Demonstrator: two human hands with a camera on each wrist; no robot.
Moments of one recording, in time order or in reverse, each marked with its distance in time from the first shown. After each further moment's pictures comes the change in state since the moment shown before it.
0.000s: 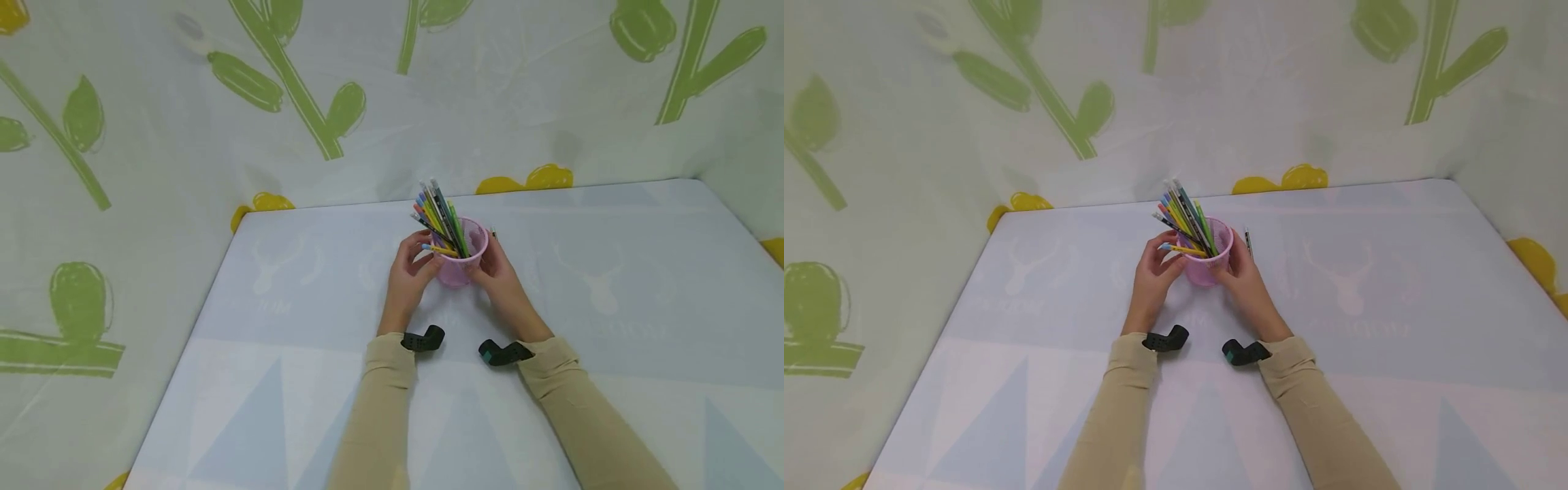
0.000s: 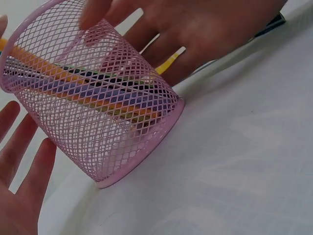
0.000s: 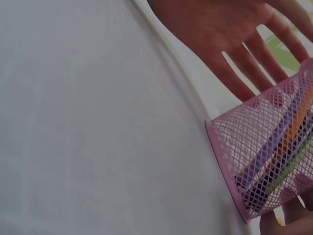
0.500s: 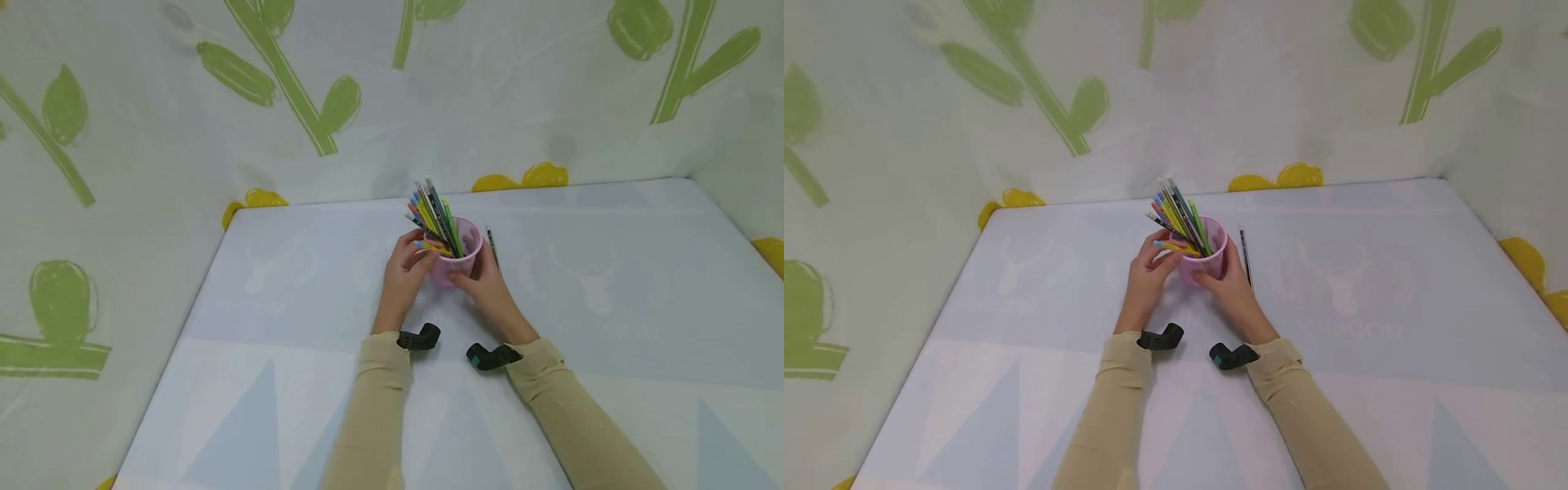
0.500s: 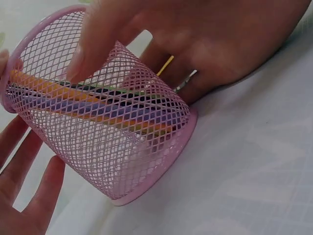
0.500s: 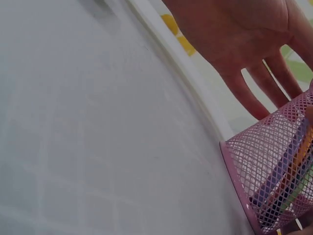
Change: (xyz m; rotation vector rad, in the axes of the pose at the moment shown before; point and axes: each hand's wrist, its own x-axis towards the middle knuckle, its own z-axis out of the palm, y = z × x) left_hand 0.001 0.006 -0.001 0.124 -0.009 0.001; right_hand 0.004 0.016 0.012 0.037 0.031 -0.006
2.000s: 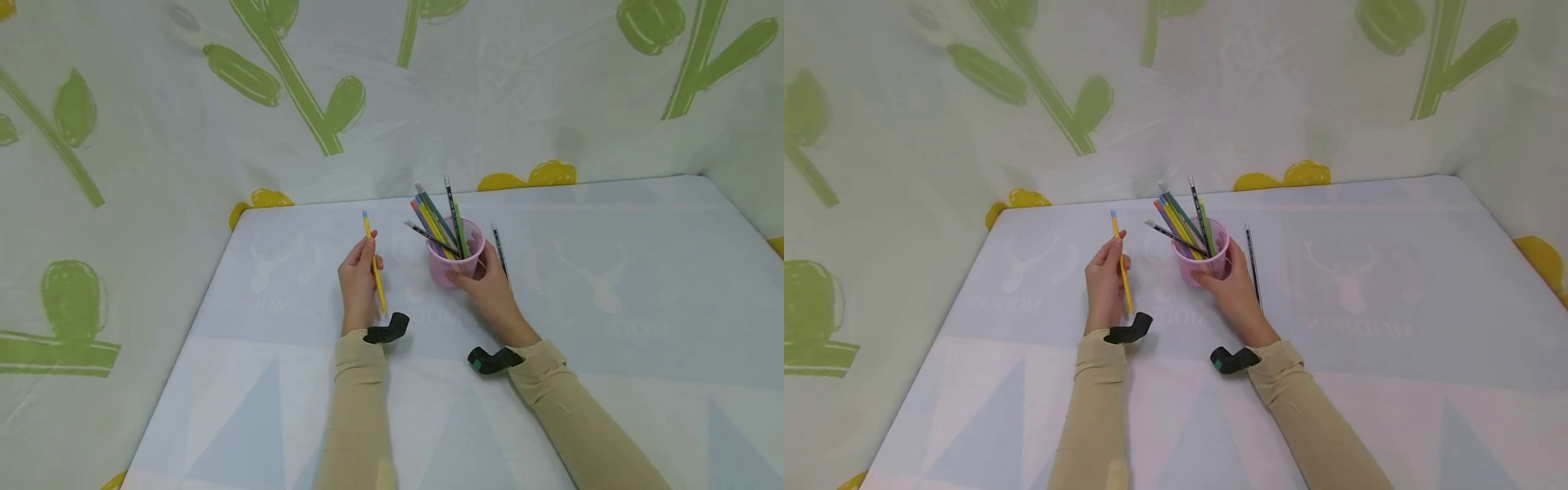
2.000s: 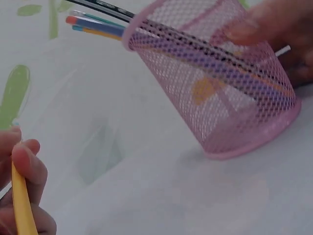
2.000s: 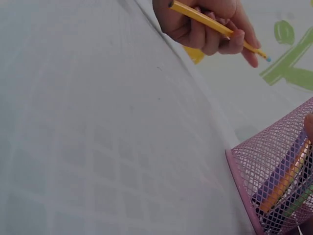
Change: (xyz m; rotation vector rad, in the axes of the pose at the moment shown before) left_hand 0.000 -0.015 -0.057 -0.216 0.436 -0.350; right_hand 0.003 0.016 0.006 -0.099 0.098 0.051
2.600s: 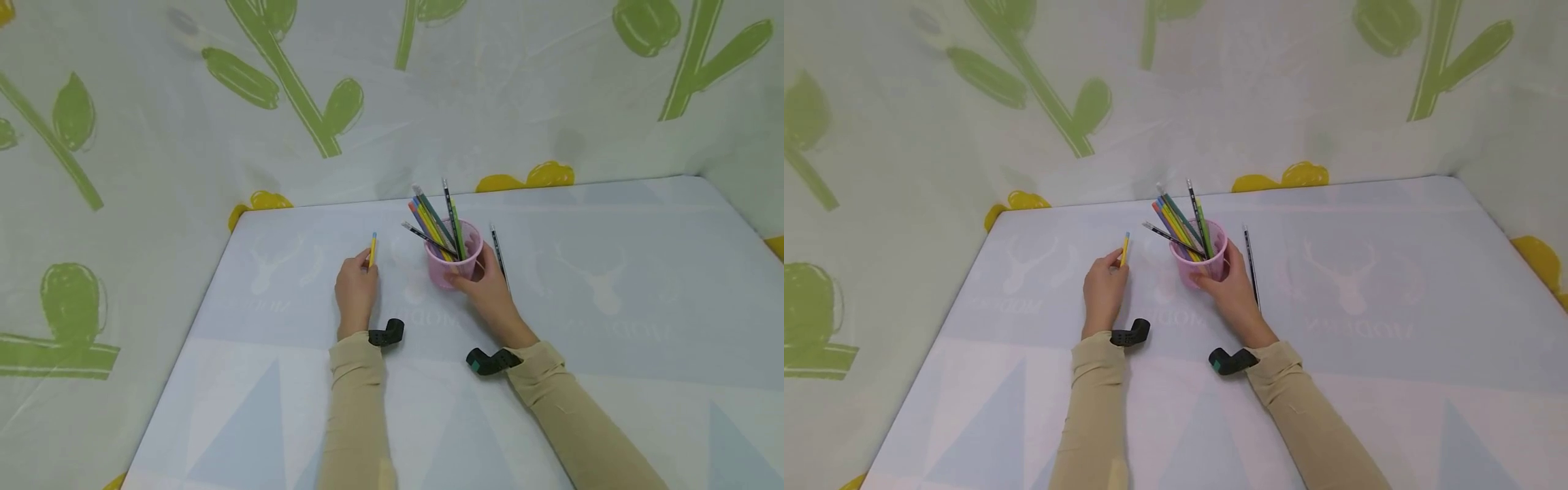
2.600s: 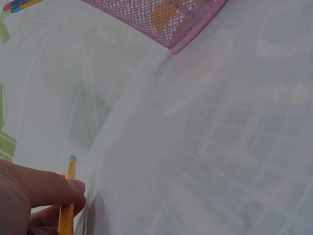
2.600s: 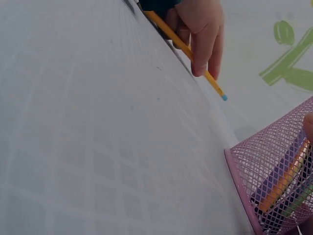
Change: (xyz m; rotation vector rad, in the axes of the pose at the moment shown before) left_hand 0.012 -0.019 -0.008 1.026 0.079 0.117; right_hand -0.001 -0.003 -0.002 -0.025 -0.006 0.026
